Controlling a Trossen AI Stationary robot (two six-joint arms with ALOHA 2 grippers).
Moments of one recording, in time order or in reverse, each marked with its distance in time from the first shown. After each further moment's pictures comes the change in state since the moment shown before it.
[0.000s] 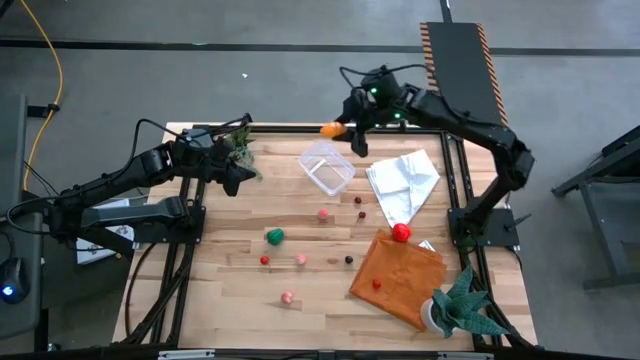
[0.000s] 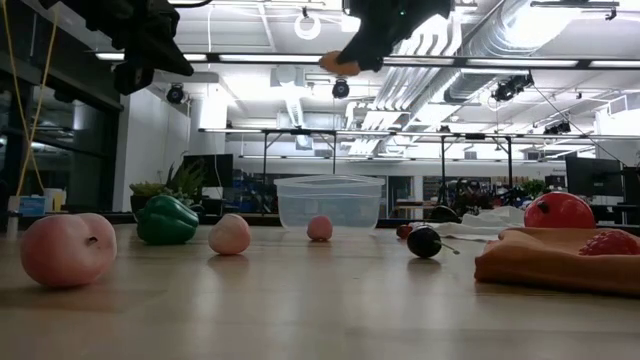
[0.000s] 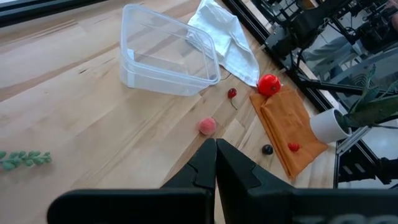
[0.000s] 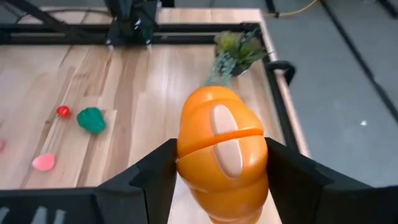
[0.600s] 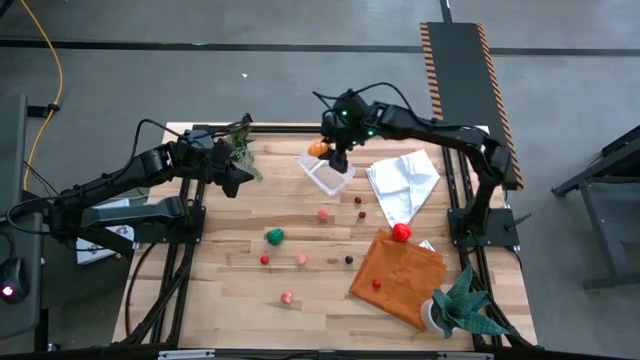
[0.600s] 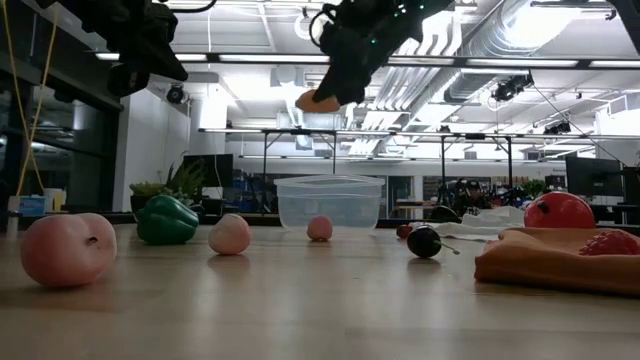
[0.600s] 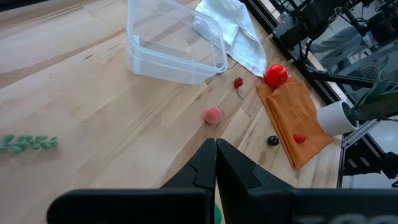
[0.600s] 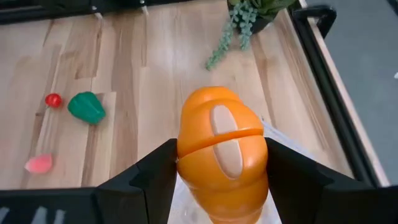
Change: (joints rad) left arm 0.000 0.000 0.000 -0.048 0.000 0.000; right arm 0.084 0.159 0.002 0.028 0.095 0.149
